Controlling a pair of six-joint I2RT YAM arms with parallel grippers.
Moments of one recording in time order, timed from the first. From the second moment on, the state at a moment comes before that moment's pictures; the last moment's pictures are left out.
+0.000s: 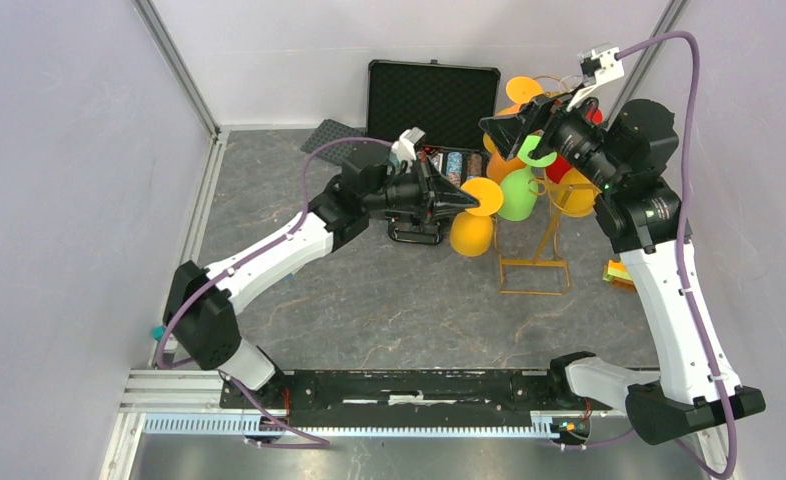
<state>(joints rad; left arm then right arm) -0.74 1.53 1.28 0.12 0.60 -1.39 0.25 1.16 1.55 -0.34 -0.37 0.27</state>
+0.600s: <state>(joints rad) -0.80 1.75 1.54 0.24 0.66 -1.49 0.24 1.15 1.57 -0.34 -0.33 0.27</state>
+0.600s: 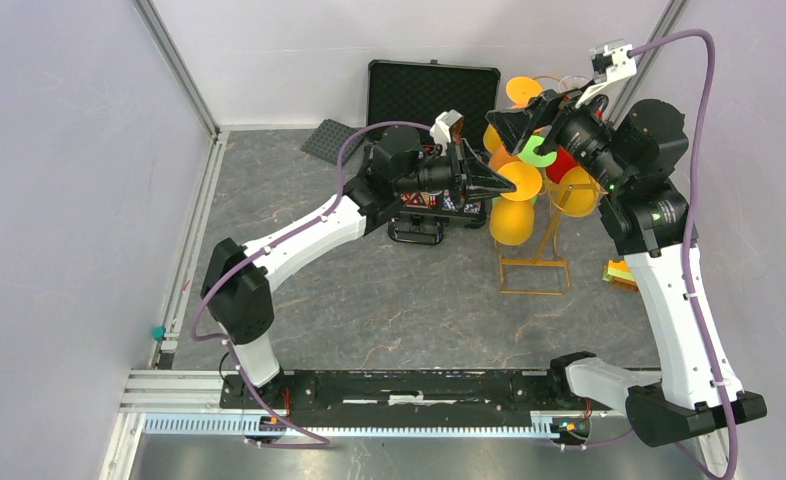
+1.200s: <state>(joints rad) -0.82 1.84 1.63 0.20 0.65 -1.50 0.24 1.15 1.57 -0.33 -0.33 0.27</state>
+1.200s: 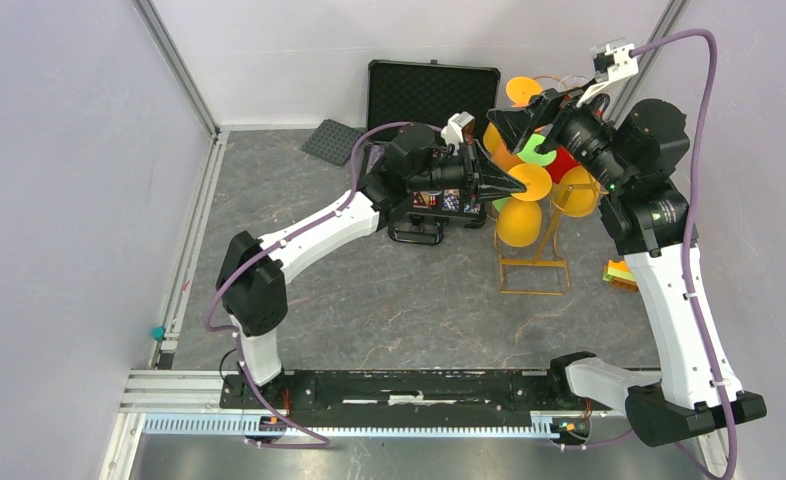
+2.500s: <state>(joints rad) -0.85 1.92 1.81 -0.05 0.62 -1.34 0.23 1.15 1.54 -0.30 -0.33 0.26</state>
